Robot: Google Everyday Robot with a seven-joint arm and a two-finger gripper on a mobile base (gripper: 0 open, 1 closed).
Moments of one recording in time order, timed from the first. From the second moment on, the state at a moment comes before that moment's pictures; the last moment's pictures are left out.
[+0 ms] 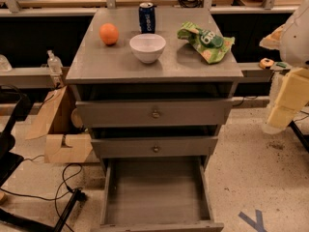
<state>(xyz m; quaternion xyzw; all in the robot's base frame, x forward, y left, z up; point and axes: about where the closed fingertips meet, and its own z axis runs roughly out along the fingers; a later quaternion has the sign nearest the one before) 0.438 -0.215 0.984 -0.60 0.78 -0.04 0.17</state>
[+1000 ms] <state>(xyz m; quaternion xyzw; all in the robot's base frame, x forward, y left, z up) 0.495 -0.226 0.962 -0.59 0.76 -0.09 0.26</state>
